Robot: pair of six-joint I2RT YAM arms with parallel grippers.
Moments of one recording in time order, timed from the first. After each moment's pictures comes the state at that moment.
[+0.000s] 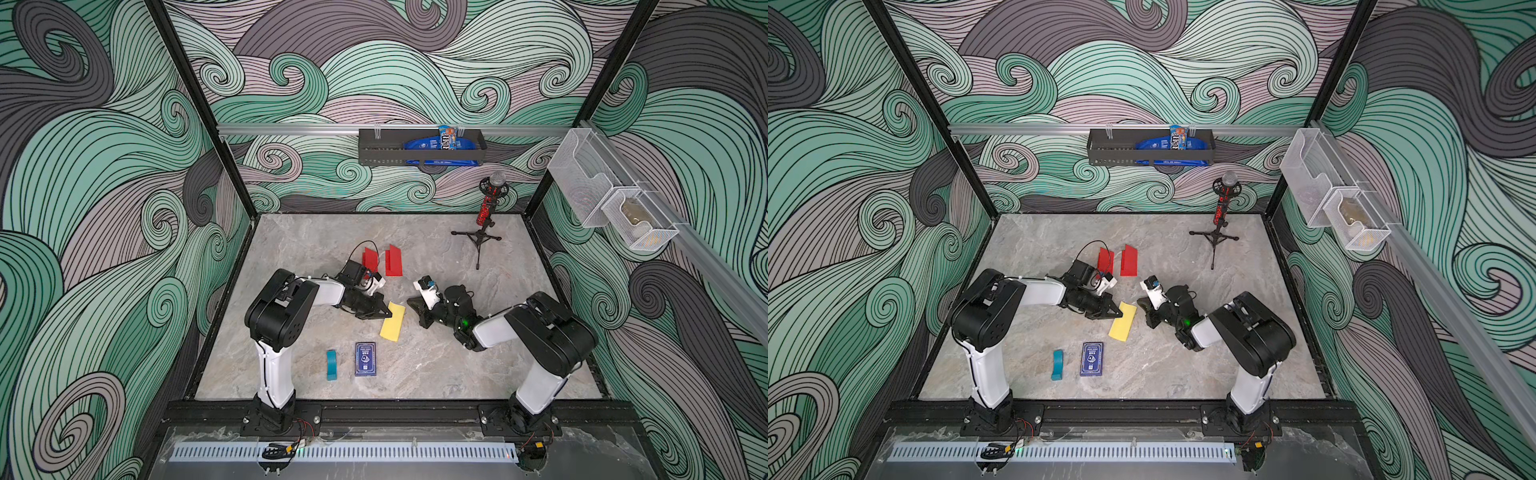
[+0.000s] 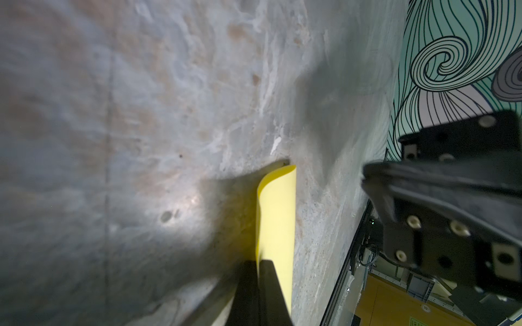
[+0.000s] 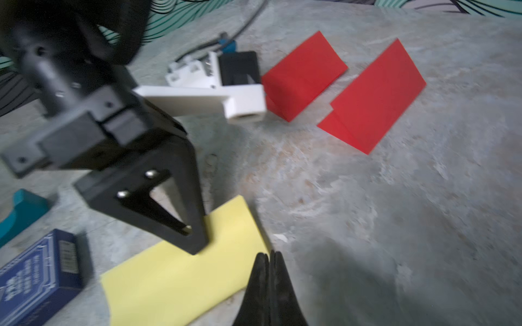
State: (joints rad) left arm -0.45 1.95 0.97 -0.17 0.77 -0.39; right arm 0.59 1.73 0.47 0.81 -0.31 0.04
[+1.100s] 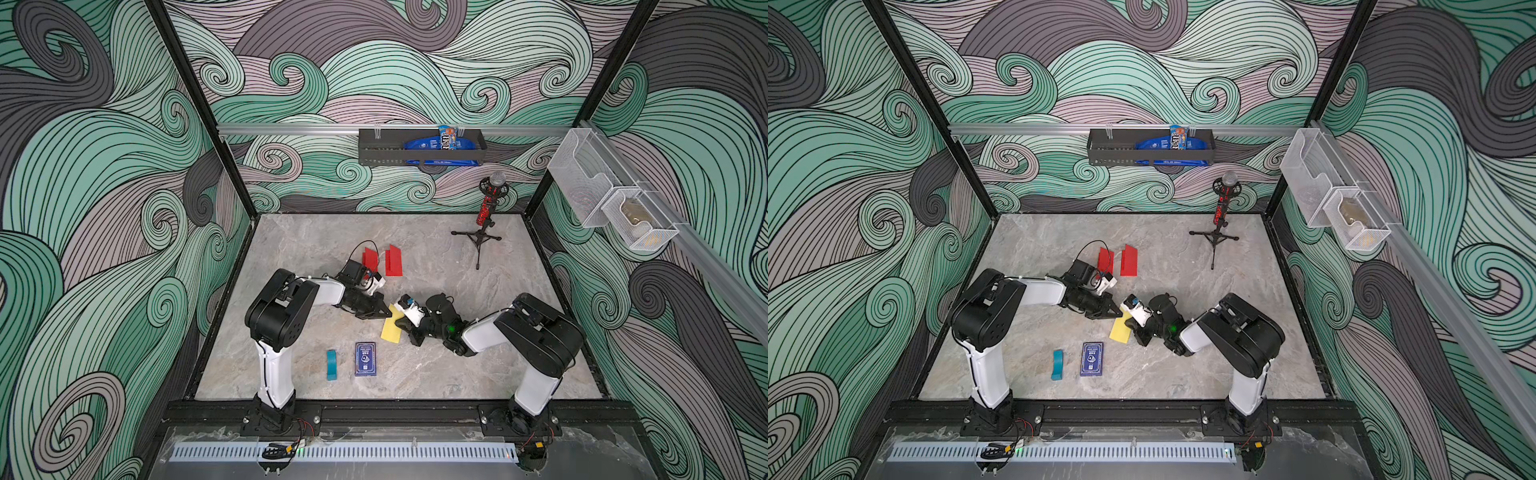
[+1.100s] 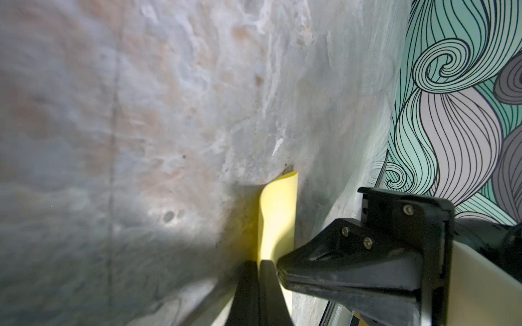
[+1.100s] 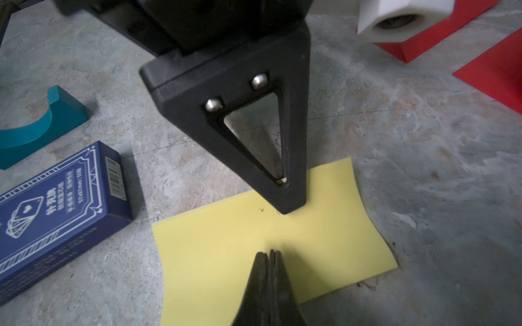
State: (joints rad) left arm -0.46 1.95 0.98 -0.17 0.77 -0.40; right arm 0.71 1.79 0.51 0.62 -0.32 -0.07
